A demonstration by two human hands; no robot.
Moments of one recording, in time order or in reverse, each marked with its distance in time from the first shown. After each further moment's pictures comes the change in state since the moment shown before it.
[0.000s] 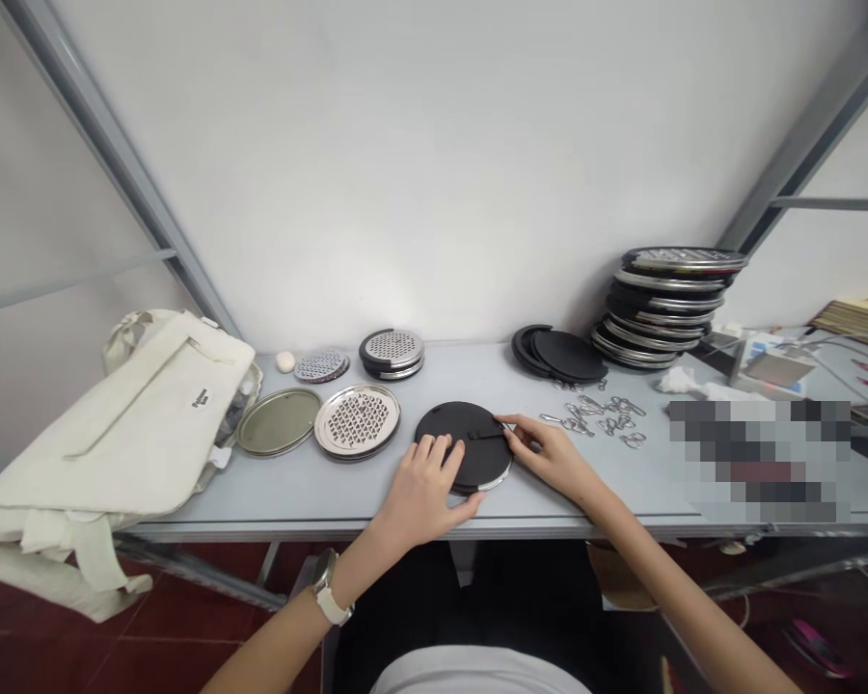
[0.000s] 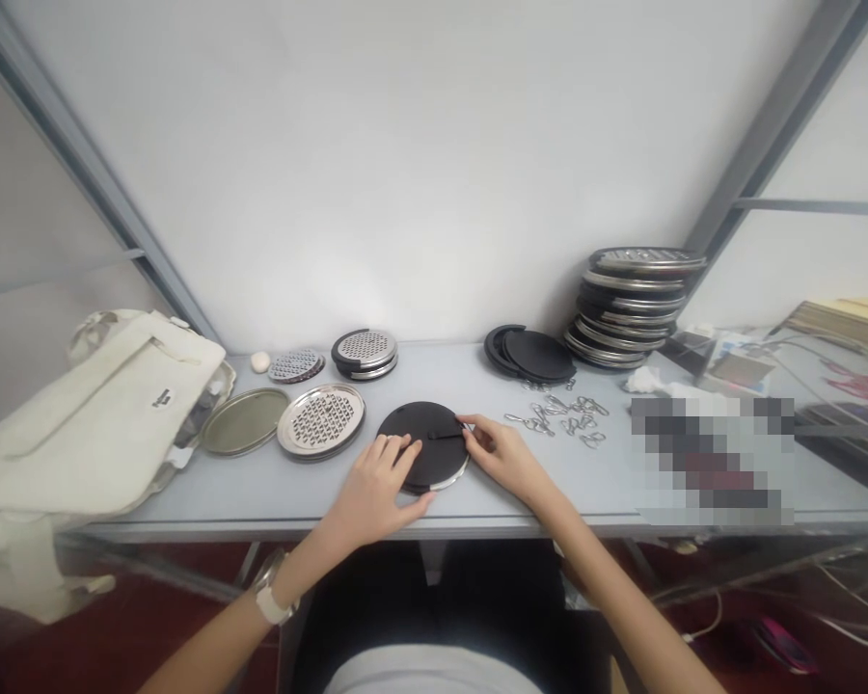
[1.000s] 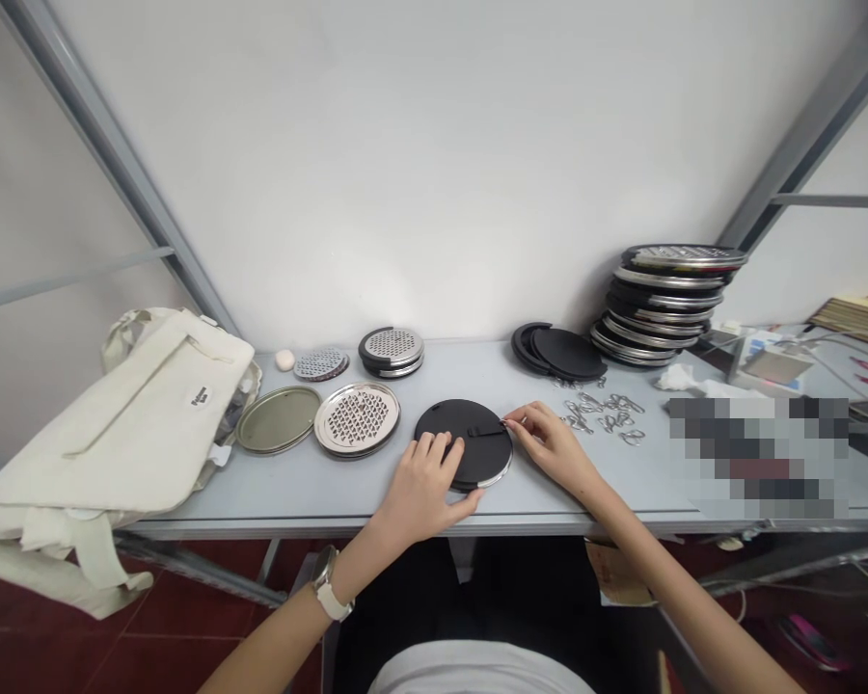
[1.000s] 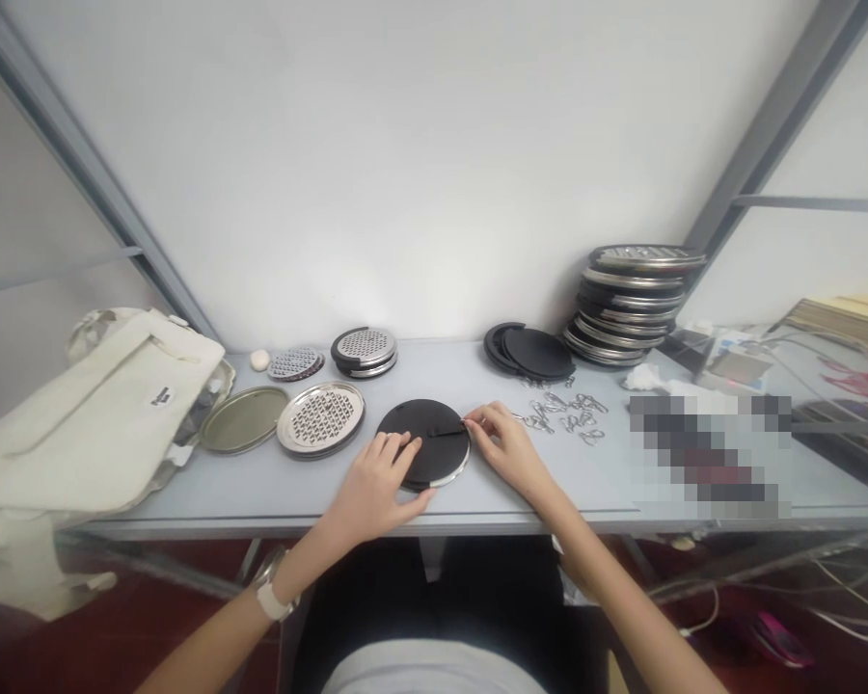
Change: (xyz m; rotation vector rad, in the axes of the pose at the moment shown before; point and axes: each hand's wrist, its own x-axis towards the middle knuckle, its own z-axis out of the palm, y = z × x) left_hand 0.001 -0.001 0.000 0.000 0.000 0.006; right_hand 0.003 0.010 0.001 0.011 0.114 0.008
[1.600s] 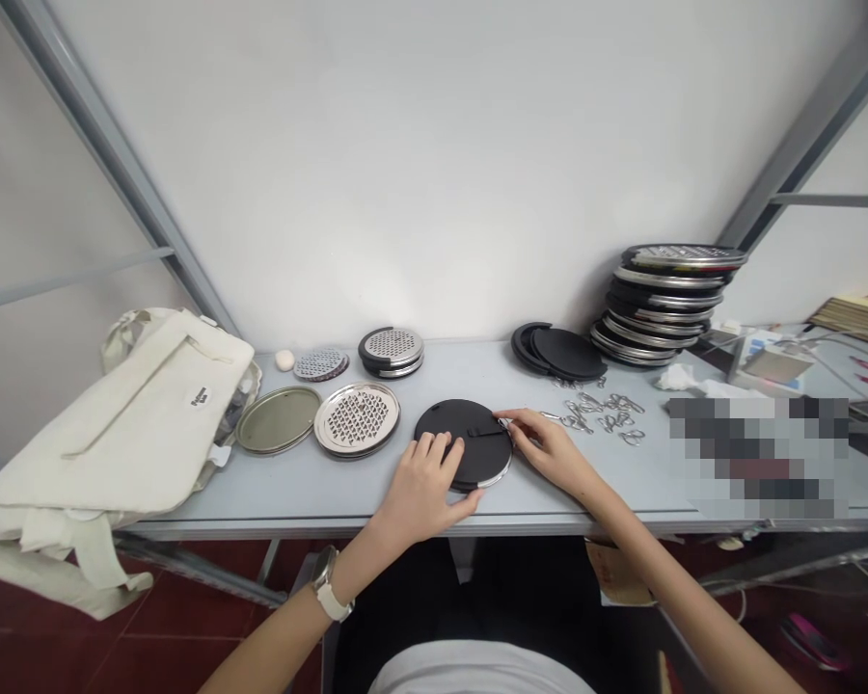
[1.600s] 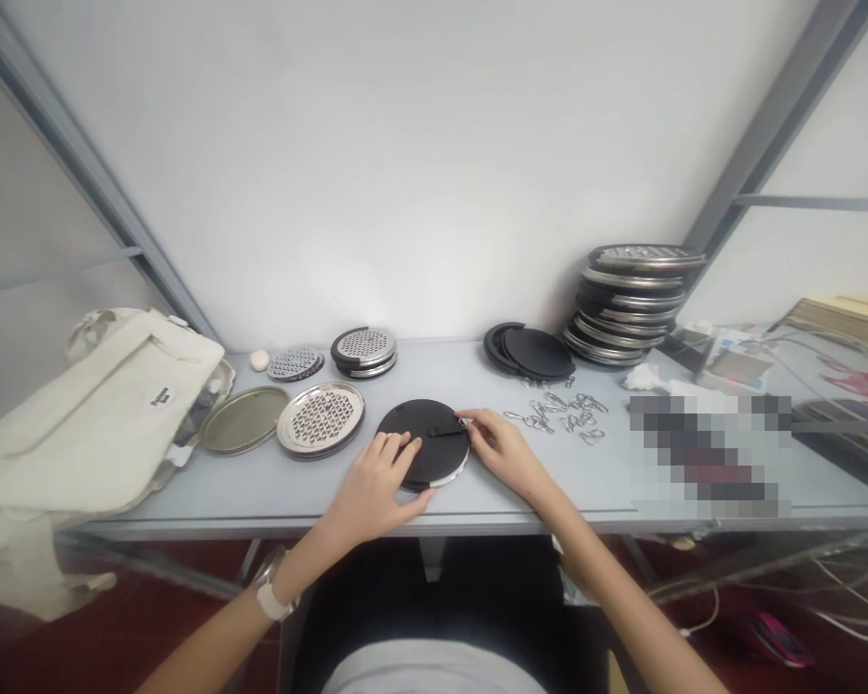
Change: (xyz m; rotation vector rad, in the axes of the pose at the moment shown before) left_hand 0.000 0.000 0.000 0.008 -0.005 -0.002; right_hand -0.002 -0.002 0.001 0.058 -0.070 -0.001
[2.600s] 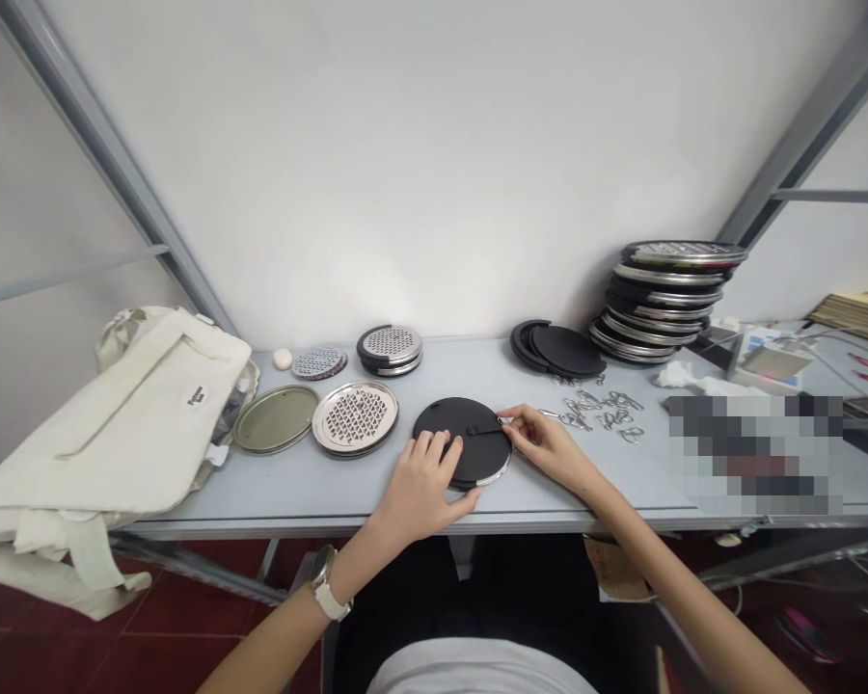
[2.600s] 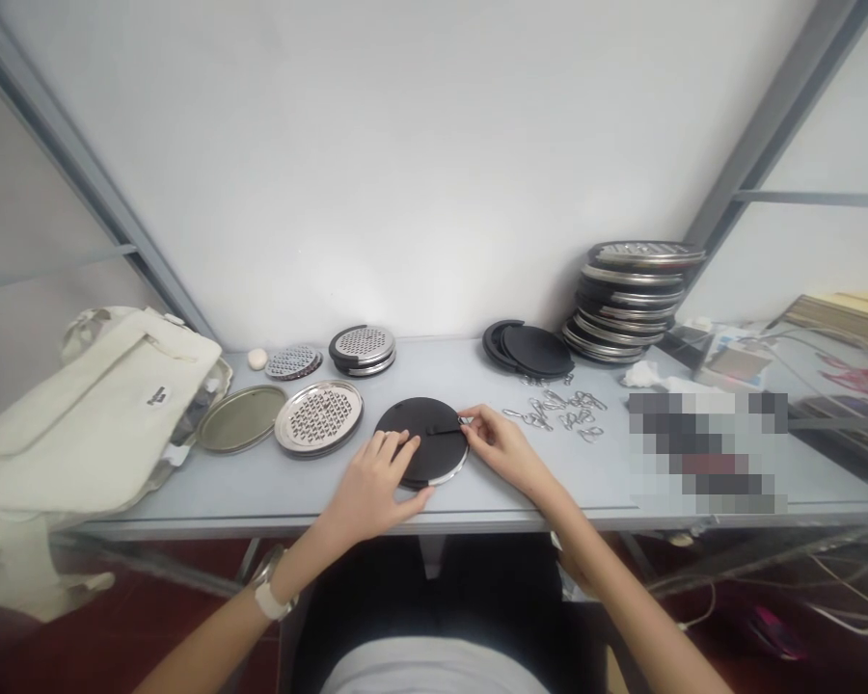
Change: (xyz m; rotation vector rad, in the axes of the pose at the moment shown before) left_hand 0.000 0.000 0.000 0.011 -0.008 0.003; right_hand 0.001 0.003 -0.001 0.067 -0.049 0.064
